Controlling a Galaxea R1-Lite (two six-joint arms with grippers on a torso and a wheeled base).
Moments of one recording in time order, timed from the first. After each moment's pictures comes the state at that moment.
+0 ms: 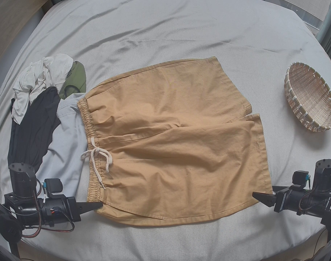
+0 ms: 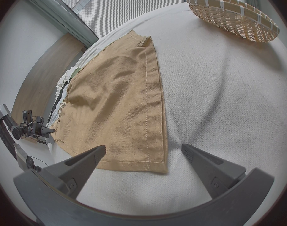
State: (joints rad) left arm -0.19 1.57 -0.15 -0.85 -0.58 -0.48; right arm 0.25 1.59 -0.08 -0.99 0.22 0.25
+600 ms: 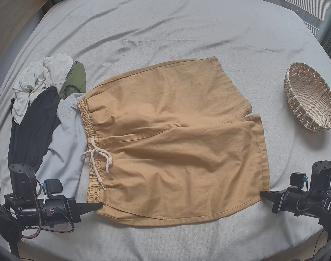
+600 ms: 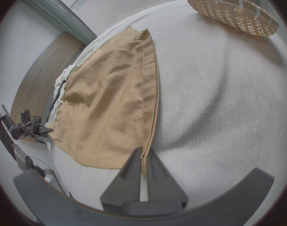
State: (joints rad) left arm -0.19 1.57 -0.14 -0.85 -0.58 -0.48; right arm 0.25 1.63 -0.07 -1.02 0.22 0.26
